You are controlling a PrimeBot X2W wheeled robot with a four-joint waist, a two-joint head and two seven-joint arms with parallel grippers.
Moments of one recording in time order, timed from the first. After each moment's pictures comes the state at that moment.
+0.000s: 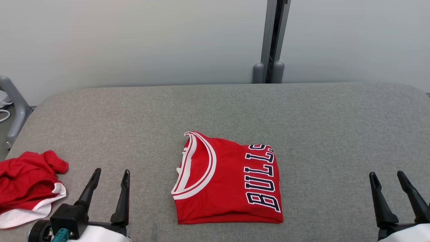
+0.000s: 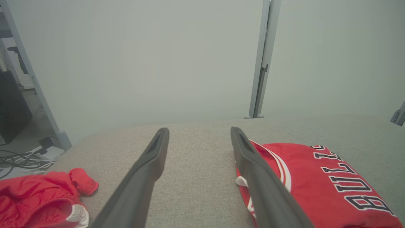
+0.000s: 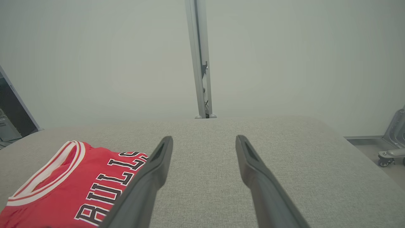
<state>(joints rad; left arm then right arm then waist) 0.09 0.25 -0.19 -0.04 -0.32 0.11 -0.13 0.16 -0.13 -0.09 -0.09 0.28 0.13 -0.03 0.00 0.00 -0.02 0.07</state>
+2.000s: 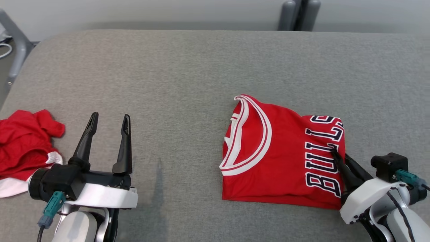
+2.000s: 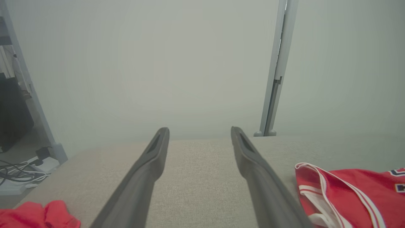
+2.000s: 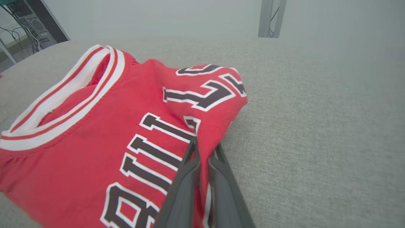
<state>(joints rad) -0.15 0.20 -0.20 0.03 -0.32 0.09 -0.26 -0.24 -0.29 0.29 0.38 0.42 0.13 -0.08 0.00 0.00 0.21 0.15</state>
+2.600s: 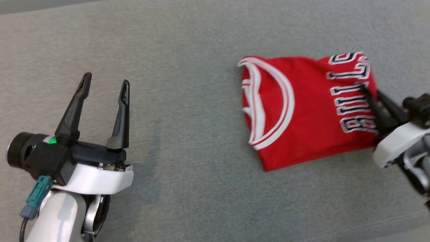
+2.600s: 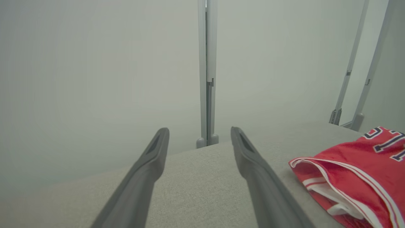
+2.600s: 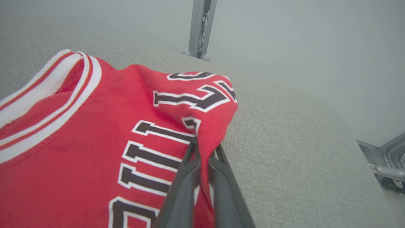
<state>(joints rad) -0.24 0.27 -0.22 -0.14 -0.26 0.09 -0.20 -0.50 -0.47 0.39 0.38 0.37 0.13 -0.12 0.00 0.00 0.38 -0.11</state>
